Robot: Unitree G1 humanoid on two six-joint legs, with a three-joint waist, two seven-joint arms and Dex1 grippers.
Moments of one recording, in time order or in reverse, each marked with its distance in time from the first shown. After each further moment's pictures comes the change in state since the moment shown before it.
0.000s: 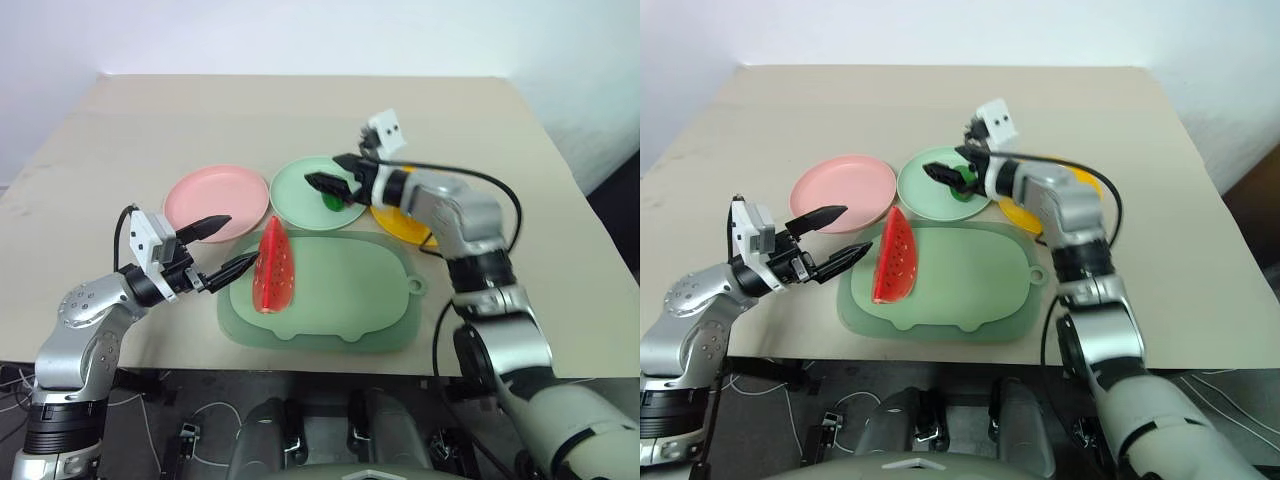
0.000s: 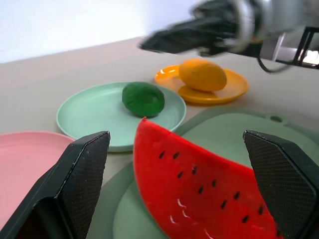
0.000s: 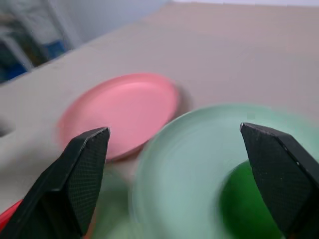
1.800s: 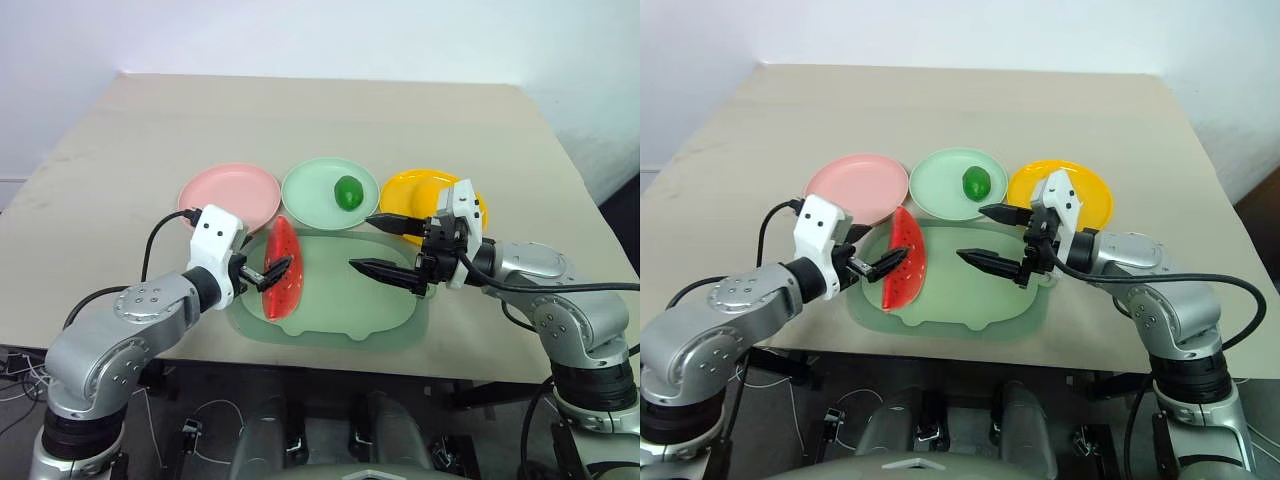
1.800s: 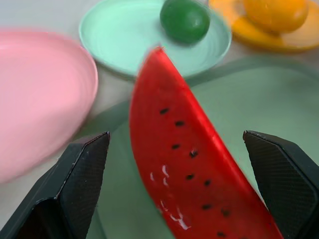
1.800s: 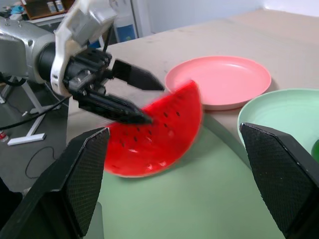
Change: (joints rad) left arm -0.147 -0.065 -0.141 -0.465 -0.144 0.926 0.801; right arm 0.459 -0.349 -0.043 -0.581 0.310 -0.041 0.140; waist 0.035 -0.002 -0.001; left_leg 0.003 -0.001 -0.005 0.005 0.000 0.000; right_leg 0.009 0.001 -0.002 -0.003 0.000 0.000
